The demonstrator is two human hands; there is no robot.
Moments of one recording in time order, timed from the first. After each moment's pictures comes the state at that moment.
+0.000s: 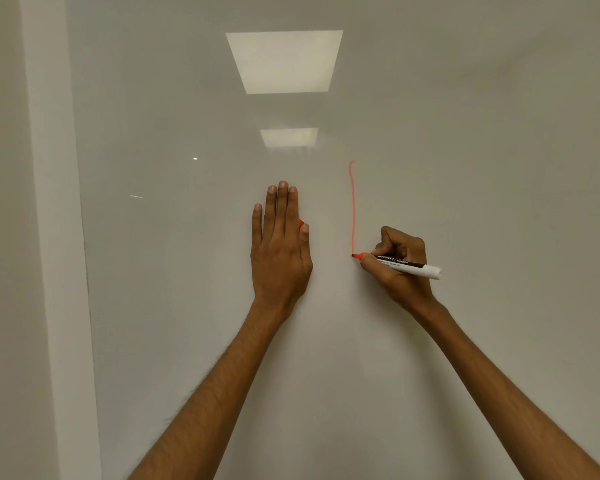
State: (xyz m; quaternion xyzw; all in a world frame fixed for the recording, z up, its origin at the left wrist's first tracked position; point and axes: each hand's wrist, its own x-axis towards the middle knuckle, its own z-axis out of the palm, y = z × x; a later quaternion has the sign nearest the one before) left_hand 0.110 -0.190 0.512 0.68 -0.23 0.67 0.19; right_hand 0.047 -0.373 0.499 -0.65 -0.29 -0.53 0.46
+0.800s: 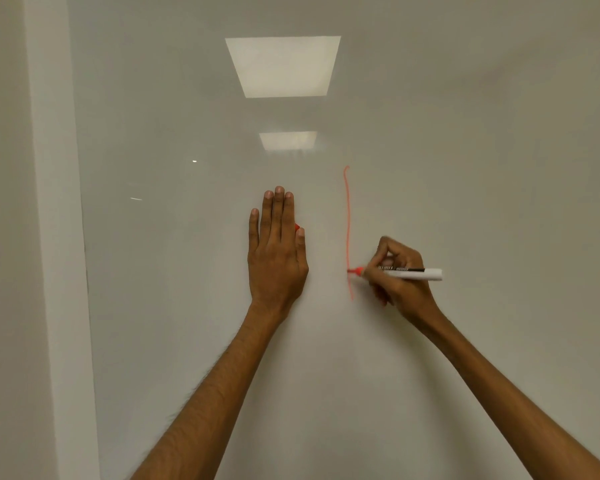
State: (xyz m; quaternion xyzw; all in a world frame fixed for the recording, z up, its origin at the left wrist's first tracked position) left_hand 0.107 -0.191 0.511 0.69 -0.22 0.66 0.19; right_hand 0.025 -0.381 0.489 -0.68 -0.31 -0.42 0.52
